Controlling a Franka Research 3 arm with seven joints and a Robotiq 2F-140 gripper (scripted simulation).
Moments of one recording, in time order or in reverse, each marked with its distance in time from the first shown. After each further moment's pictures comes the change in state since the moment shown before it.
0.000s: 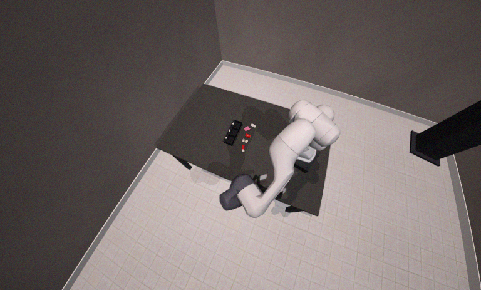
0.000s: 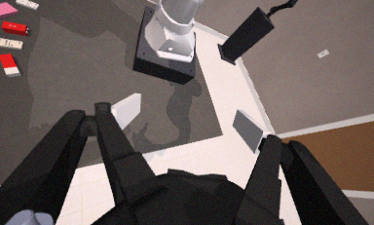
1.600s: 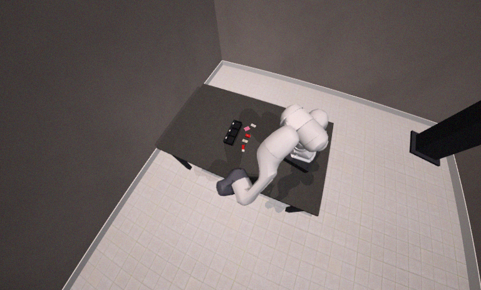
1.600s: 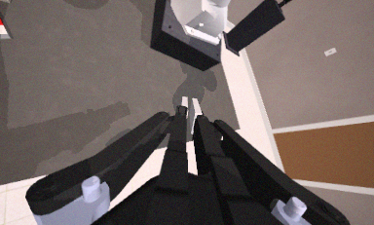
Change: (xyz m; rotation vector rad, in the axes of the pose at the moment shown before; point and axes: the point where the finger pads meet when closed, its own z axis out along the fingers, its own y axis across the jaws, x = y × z) arm -0.056 -0.094 0.055 -0.041 -0.083 -0.076
